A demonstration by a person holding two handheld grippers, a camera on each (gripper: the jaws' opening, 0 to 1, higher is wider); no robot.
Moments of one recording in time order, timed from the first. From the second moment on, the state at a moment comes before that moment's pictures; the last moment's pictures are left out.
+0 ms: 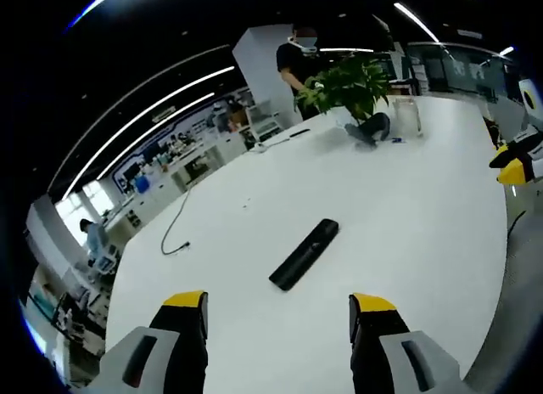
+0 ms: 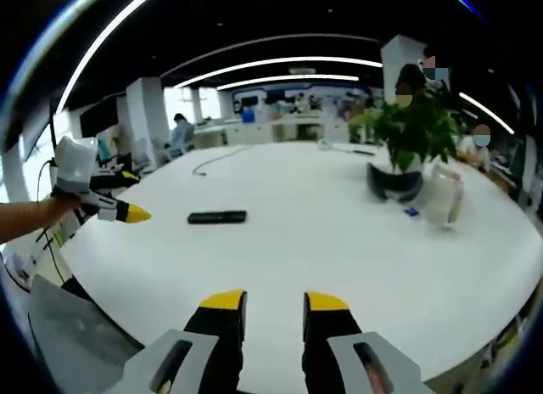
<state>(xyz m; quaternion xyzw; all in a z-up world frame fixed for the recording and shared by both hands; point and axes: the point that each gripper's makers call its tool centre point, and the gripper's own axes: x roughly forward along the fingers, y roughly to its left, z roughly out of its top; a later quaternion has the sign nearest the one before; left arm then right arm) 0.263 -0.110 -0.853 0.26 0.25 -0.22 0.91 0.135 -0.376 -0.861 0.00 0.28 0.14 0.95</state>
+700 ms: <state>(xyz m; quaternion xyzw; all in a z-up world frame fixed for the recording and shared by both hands) 0.319 -0.129 -0.891 0.28 0.32 -0.32 0.85 0.133 -0.386 -0.876 -0.02 0.32 0.11 0.94</state>
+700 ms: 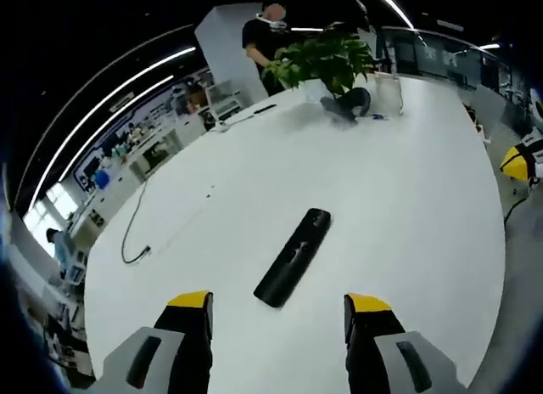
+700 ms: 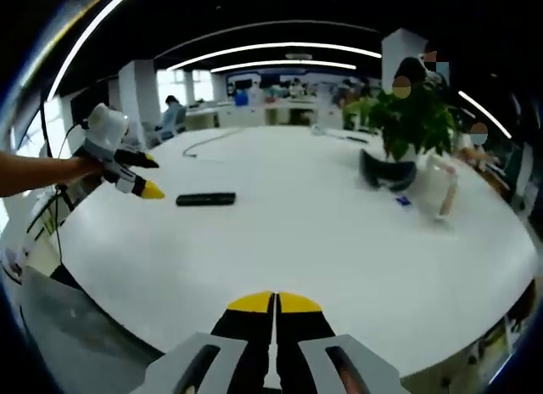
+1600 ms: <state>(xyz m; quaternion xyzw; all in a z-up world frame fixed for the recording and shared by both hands) 0.347 -0.141 -0.949 0.33 0.43 -0.46 0.70 0.128 -0.386 -0.888 -0.02 0.36 0.11 0.93</state>
